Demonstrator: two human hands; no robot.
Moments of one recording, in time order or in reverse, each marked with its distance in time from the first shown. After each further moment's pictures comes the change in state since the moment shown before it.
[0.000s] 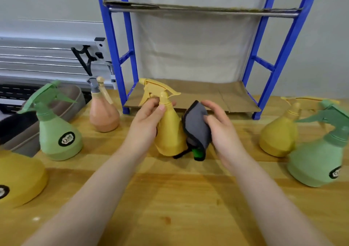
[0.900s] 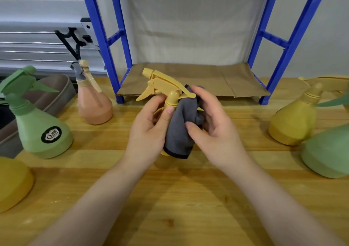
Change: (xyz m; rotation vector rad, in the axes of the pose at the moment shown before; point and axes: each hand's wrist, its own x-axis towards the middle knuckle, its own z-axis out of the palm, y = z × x) left_hand -0.011 -0.025 0.009 0.070 -0.121 0.248; right_hand -0.013 0.024 0.011 -0.171 -0.189 -0.385
